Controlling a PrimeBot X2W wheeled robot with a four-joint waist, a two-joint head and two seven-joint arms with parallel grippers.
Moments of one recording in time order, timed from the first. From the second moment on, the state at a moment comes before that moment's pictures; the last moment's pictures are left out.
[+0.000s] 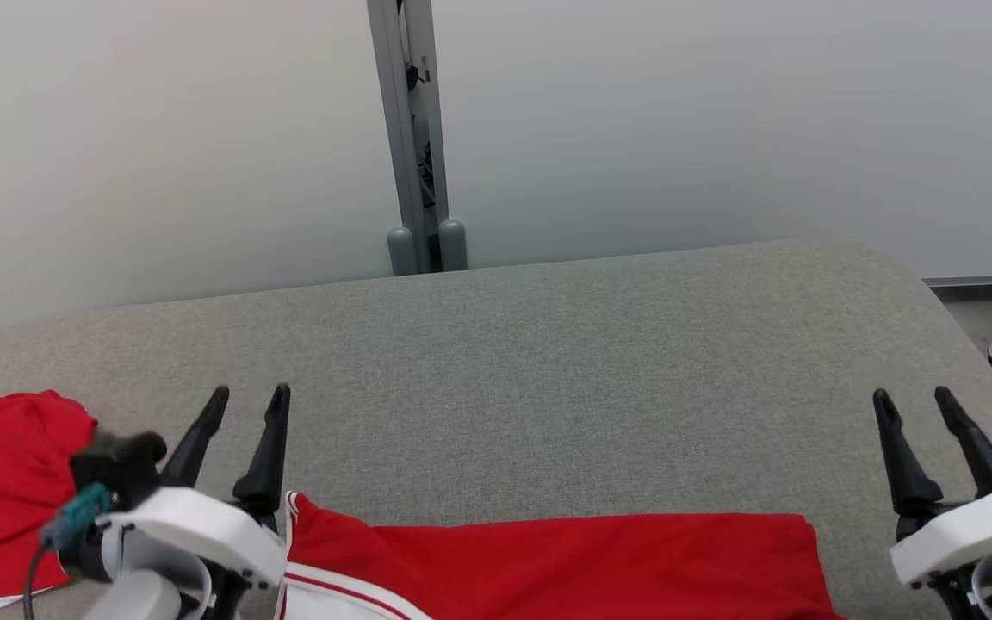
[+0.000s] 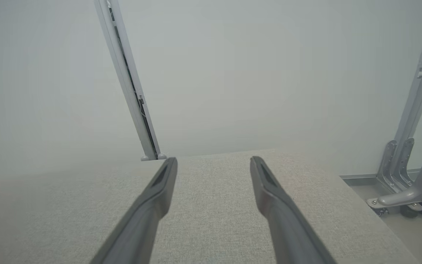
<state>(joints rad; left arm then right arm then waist) -0.27 0.44 -0.59 0.29 -0.91 0.13 -0.26 -0.18 -0.34 0.20 0.44 0.54 0.13 -0.26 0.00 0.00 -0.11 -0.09</state>
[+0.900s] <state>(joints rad) 0.08 0.05 -0.04 0.21 -0.26 -0.11 -0.26 0.00 -0.20 0.19 0.52 0.47 0.13 -0.23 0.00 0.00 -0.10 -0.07</state>
